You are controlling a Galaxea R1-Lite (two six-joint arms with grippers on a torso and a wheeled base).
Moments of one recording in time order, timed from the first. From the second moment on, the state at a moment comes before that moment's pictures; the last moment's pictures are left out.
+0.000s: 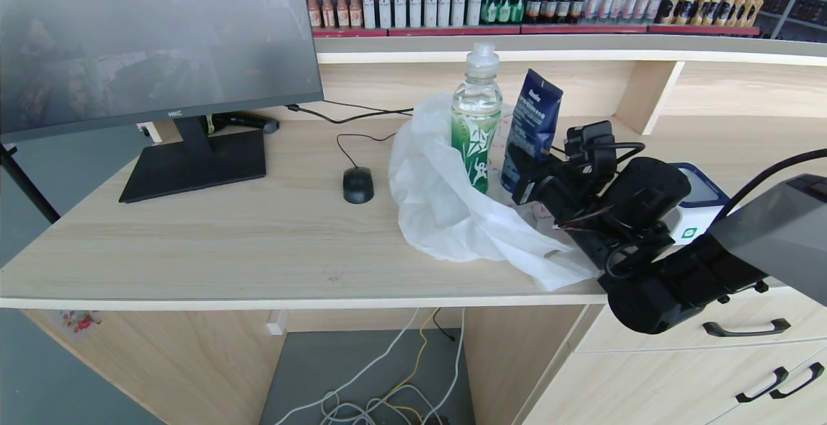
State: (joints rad) left arm 0.00 0.00 0.00 0.00 0.00 0.00; right arm 0.38 2.13 -0.98 -1.48 0.00 -0.11
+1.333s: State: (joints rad) left arm 0.00 0.00 0.00 0.00 0.00 0.00; right arm 0.38 2.00 -0.86 -1.49 0.01 -0.11
